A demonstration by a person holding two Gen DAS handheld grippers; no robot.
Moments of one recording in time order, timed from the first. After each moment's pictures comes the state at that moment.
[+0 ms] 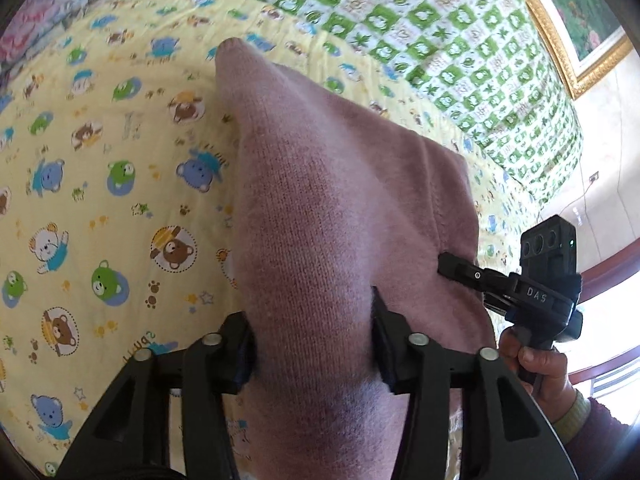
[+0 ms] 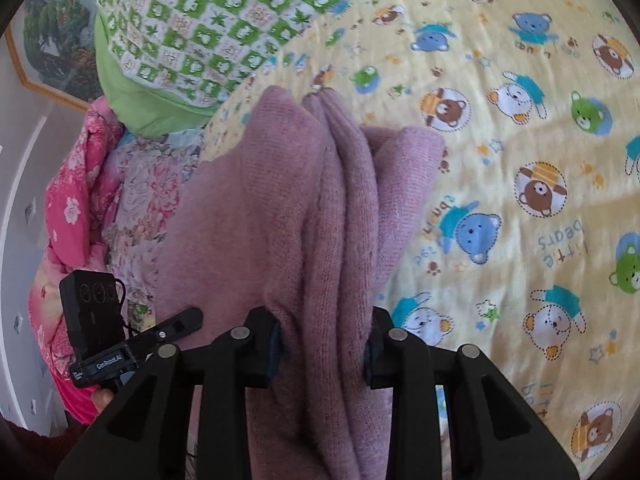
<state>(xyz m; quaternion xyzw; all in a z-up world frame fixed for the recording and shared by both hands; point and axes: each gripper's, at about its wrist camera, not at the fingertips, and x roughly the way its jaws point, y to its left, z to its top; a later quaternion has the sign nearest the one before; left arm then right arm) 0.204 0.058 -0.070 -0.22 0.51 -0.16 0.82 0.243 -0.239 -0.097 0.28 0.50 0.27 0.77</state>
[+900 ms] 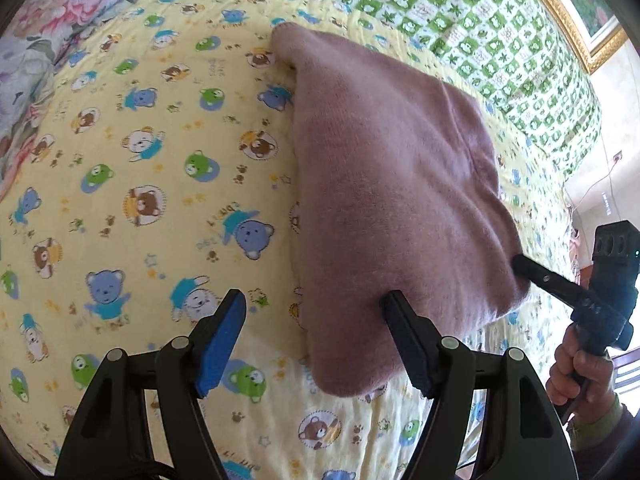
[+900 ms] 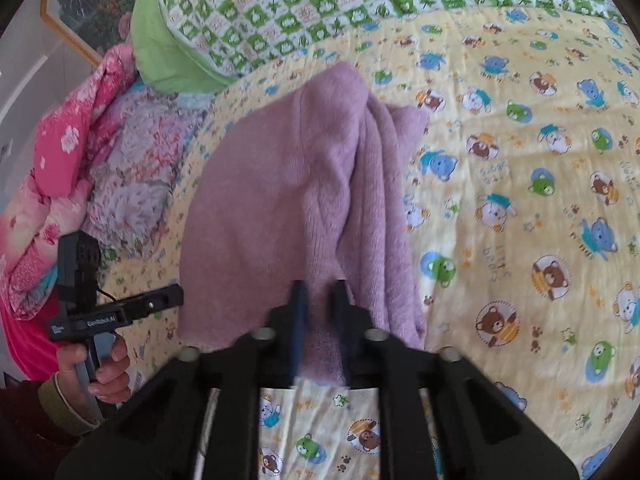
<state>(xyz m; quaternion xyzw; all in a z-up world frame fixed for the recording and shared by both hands) 0.115 0.079 -0.068 -0.16 0.54 -0.11 0.82 0.135 -0.225 -0.046 0.17 0.49 0.23 0.83</state>
